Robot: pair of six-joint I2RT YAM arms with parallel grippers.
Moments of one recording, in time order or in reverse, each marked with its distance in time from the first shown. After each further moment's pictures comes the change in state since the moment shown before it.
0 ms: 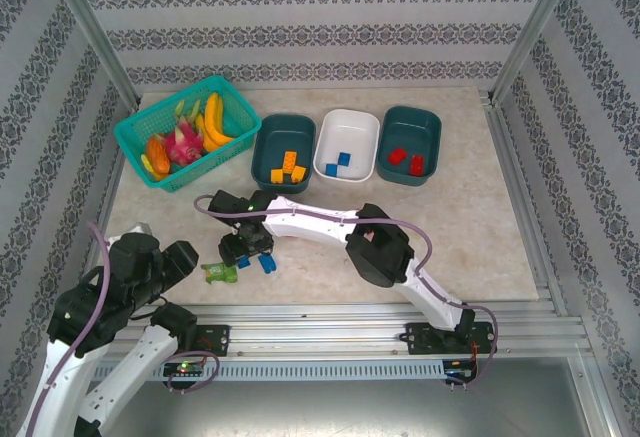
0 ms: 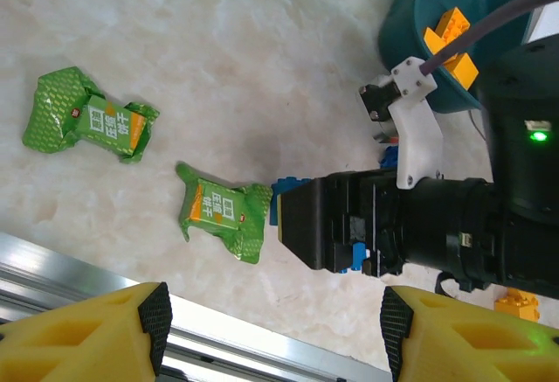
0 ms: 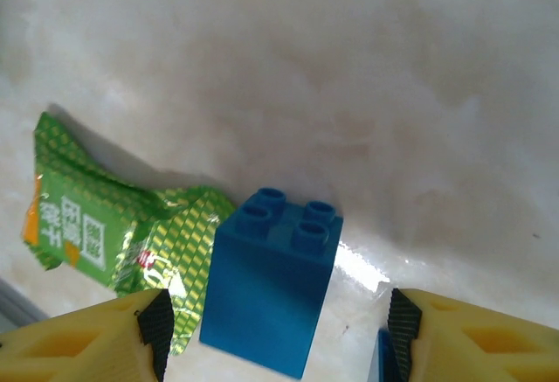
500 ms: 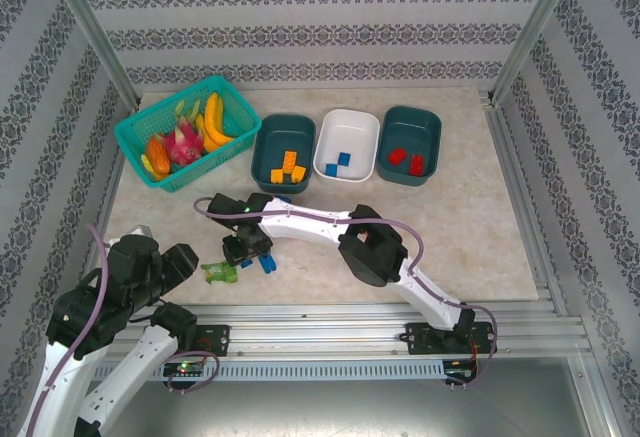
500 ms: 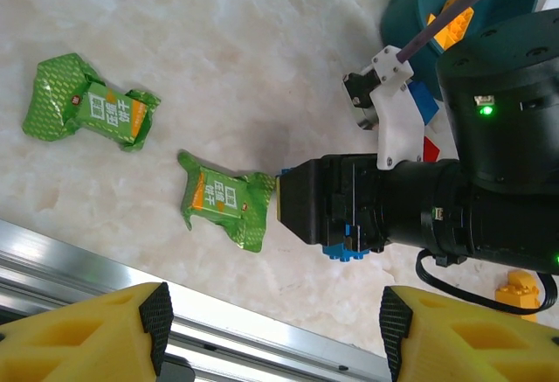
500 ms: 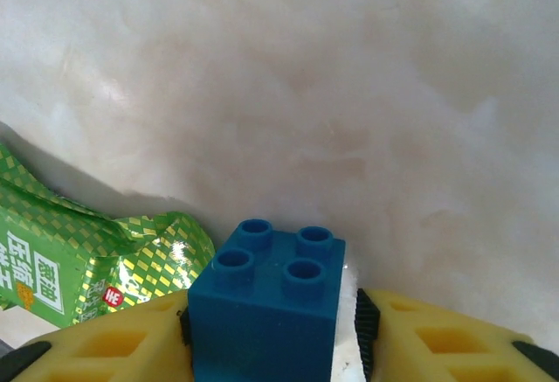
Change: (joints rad) left arm 0.000 -0.005 0.000 -0.016 0.025 0.001; right arm -0.007 0.047 0.029 -0.013 0.000 0.031
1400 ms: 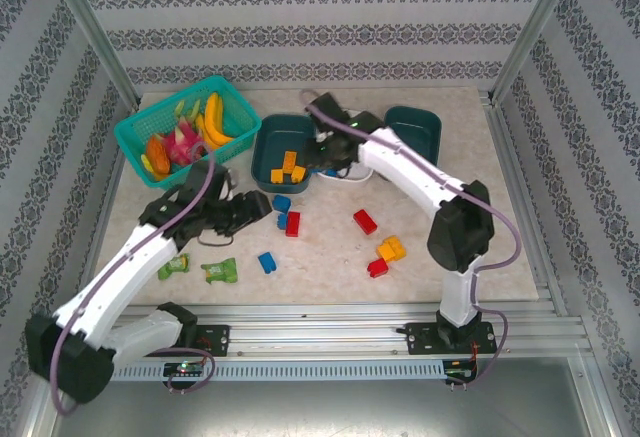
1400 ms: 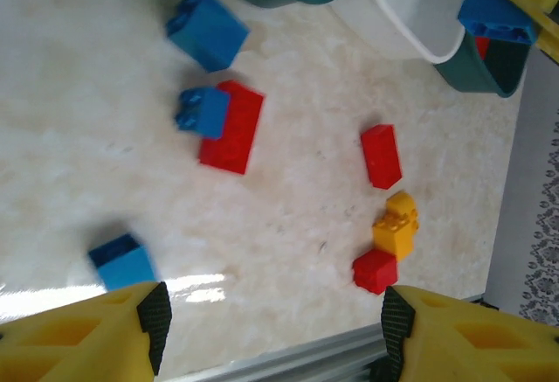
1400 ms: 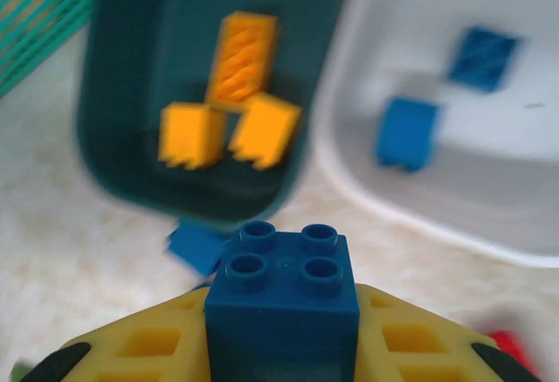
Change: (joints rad) left arm -0.037 0.692 0.011 0.686 0.433 0.108; right arm -0.511 -0.474 -0.232 -0.003 0.122 -0.043
